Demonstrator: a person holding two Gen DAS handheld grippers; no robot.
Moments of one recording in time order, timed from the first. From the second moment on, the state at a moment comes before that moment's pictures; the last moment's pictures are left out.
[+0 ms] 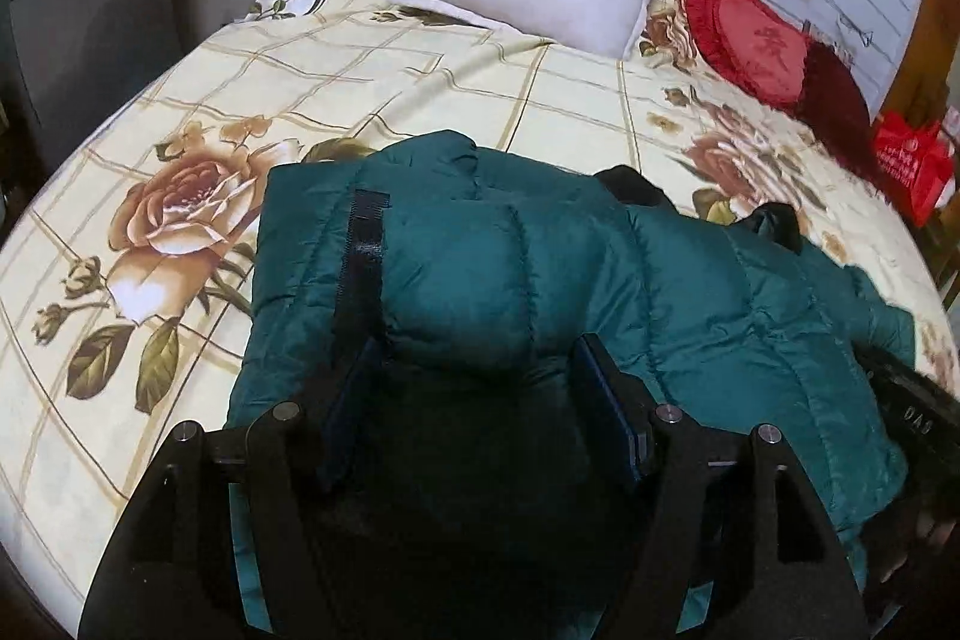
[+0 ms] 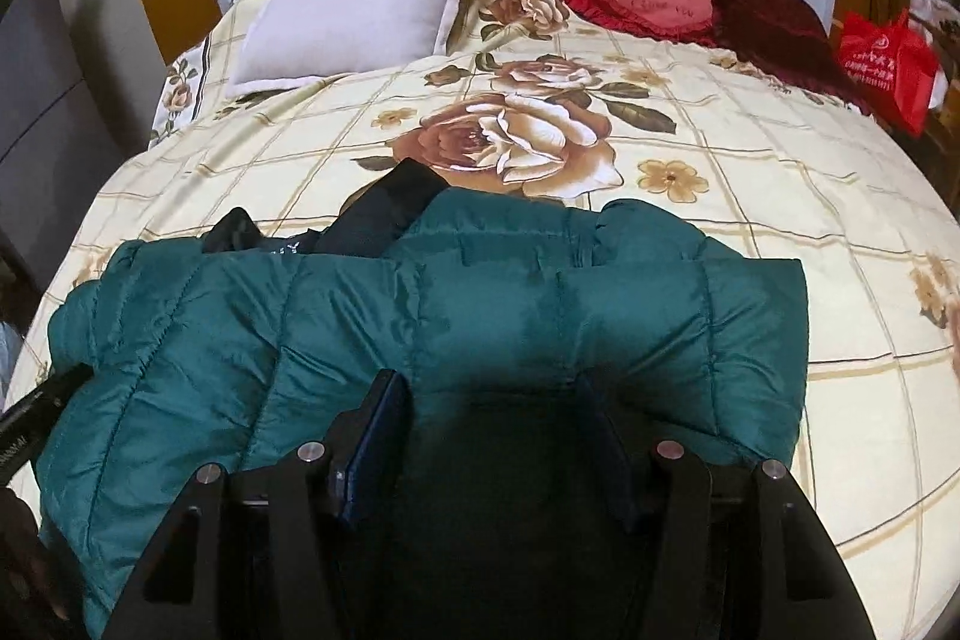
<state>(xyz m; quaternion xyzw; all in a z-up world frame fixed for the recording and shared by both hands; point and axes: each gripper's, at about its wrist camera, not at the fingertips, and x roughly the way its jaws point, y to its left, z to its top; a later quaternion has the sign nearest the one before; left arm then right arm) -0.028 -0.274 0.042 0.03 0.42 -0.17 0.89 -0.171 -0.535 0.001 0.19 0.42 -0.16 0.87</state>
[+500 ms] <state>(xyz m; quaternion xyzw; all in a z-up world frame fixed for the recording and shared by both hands) -0.032 -0.274 0.038 0.04 0.41 -0.17 0.89 -0.222 -0.498 0.039 0.14 0.43 -0.15 0.88</state>
